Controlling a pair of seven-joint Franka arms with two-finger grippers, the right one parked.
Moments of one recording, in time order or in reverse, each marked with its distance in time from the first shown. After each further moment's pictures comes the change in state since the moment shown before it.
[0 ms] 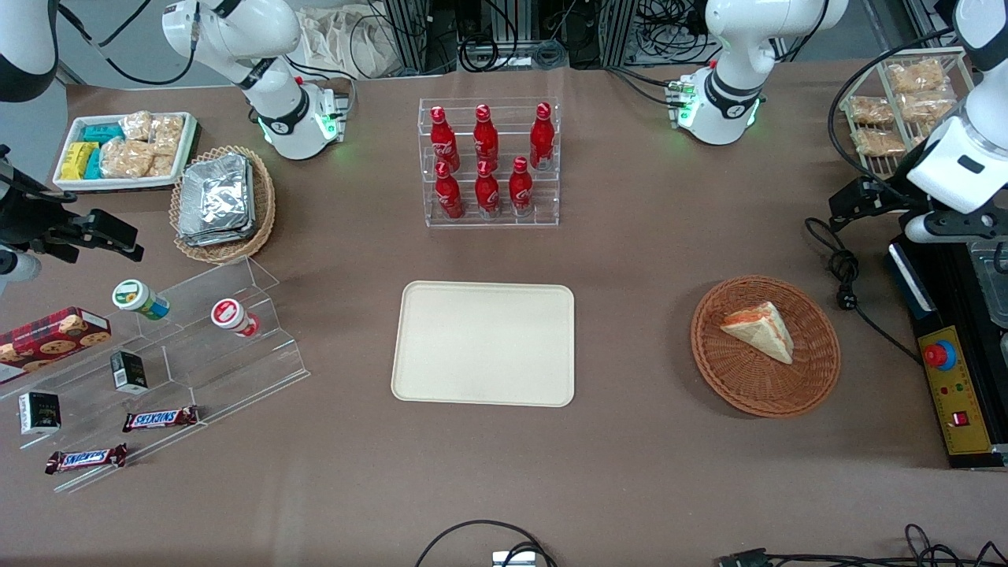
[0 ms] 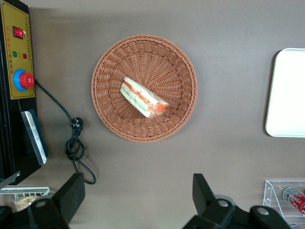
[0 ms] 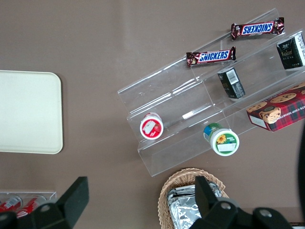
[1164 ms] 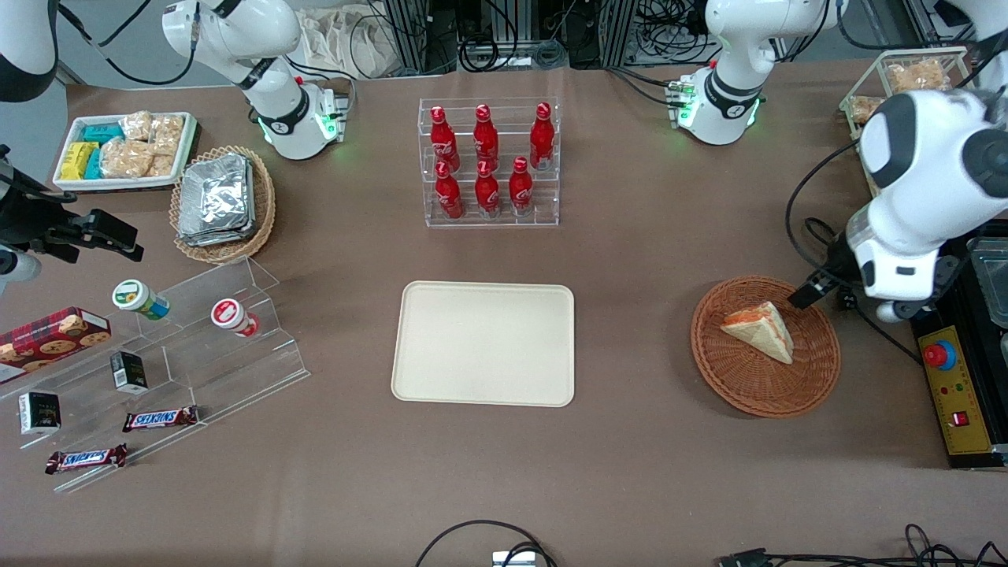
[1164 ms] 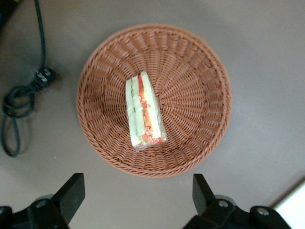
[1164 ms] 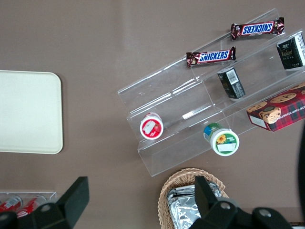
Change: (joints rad) arm -0.016 0.135 0.001 -0.322 0.007 0.447 -0.740
